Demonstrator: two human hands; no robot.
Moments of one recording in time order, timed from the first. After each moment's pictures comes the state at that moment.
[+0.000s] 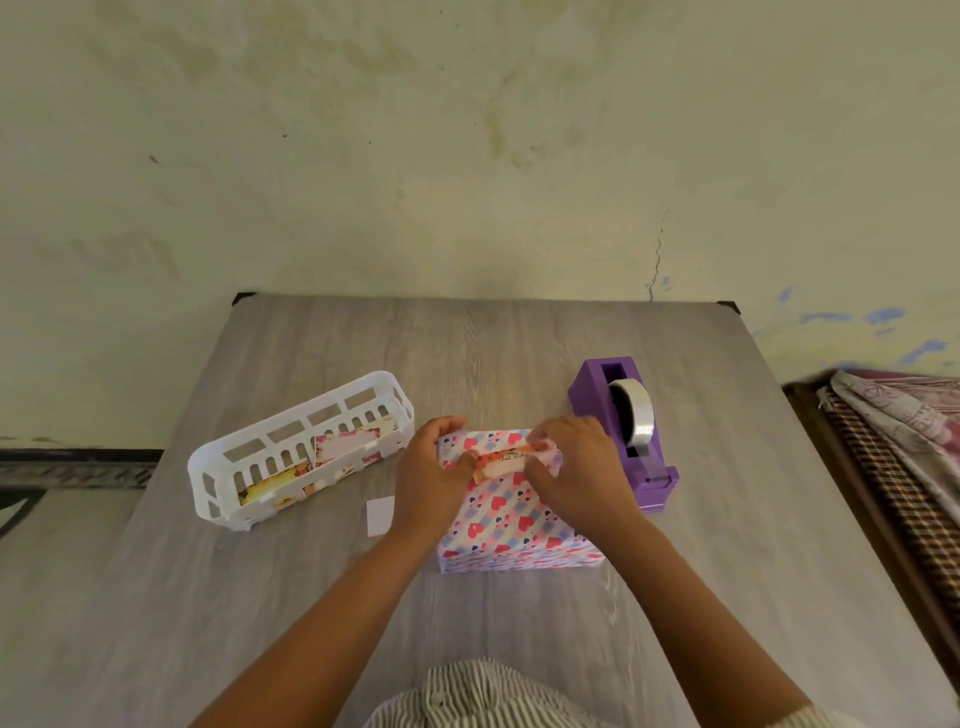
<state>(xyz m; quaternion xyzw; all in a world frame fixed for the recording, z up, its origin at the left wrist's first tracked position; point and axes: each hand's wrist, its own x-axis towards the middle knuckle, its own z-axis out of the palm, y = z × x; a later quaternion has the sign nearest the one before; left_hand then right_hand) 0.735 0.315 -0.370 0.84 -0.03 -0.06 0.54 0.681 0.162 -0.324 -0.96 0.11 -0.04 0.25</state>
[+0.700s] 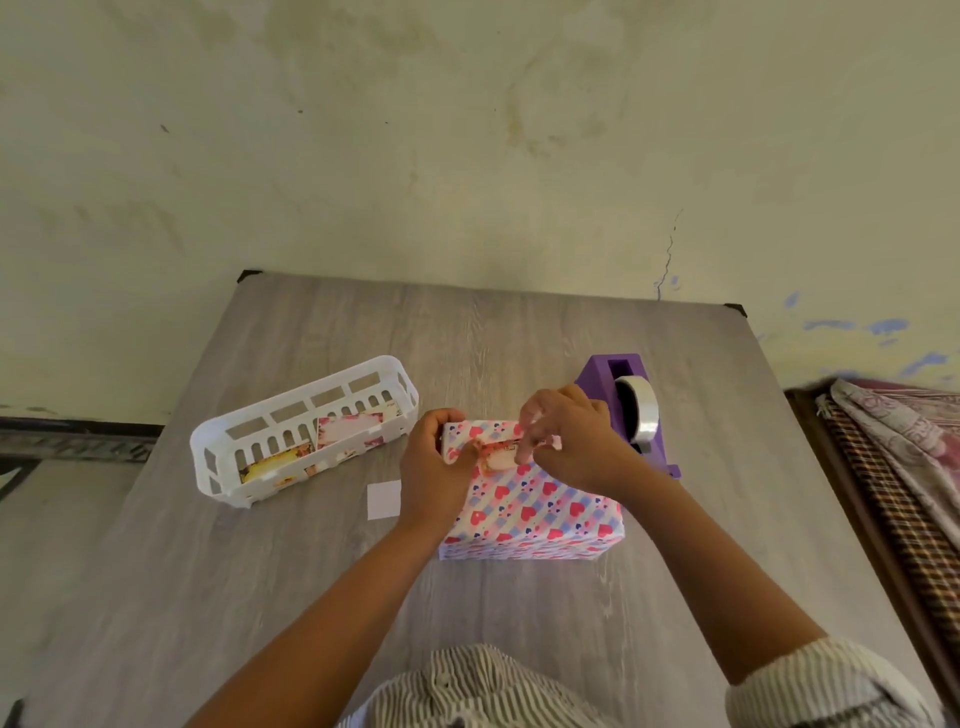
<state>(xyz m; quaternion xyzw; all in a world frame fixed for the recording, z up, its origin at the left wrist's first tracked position) 0.728 0.314 -0.378 0.80 -0.01 -0.04 0.59 0.710 0.149 -0.311 -0.96 -0.02 0.12 0.24</state>
